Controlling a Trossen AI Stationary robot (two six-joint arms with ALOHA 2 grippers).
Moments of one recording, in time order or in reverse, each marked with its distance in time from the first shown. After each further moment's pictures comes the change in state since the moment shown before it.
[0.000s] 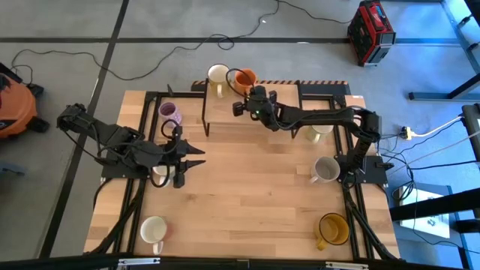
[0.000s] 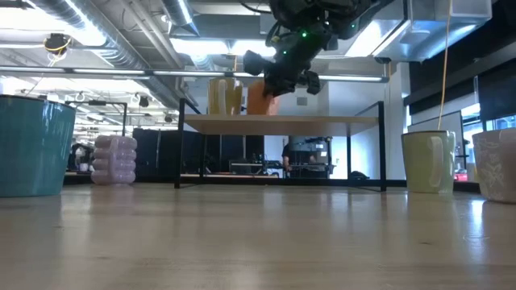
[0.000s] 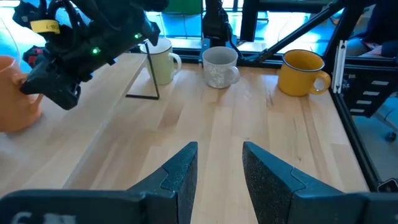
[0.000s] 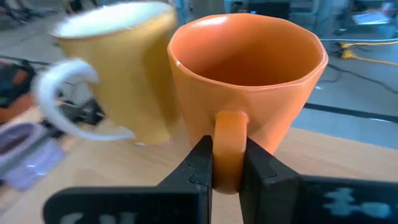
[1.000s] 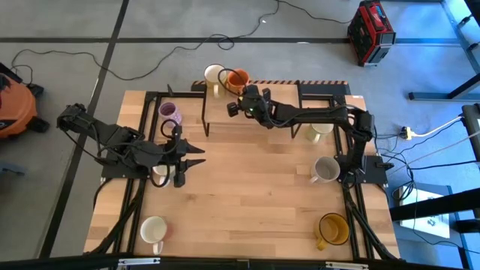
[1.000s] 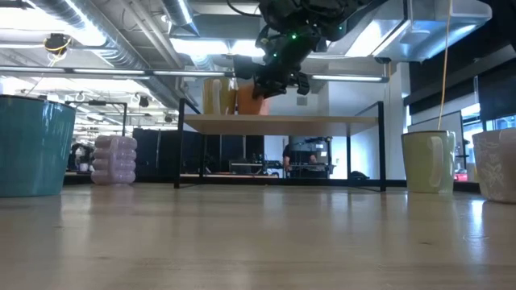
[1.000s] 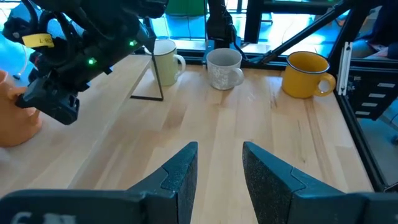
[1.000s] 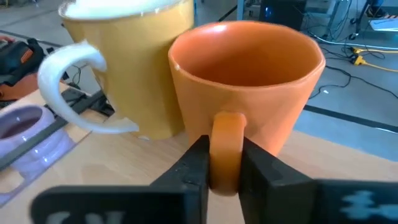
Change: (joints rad) left arm 0.000 0.000 0.000 0.000 -0.018 0.000; right arm -0.006 0.074 0.100 -0.044 -0.043 -0.069
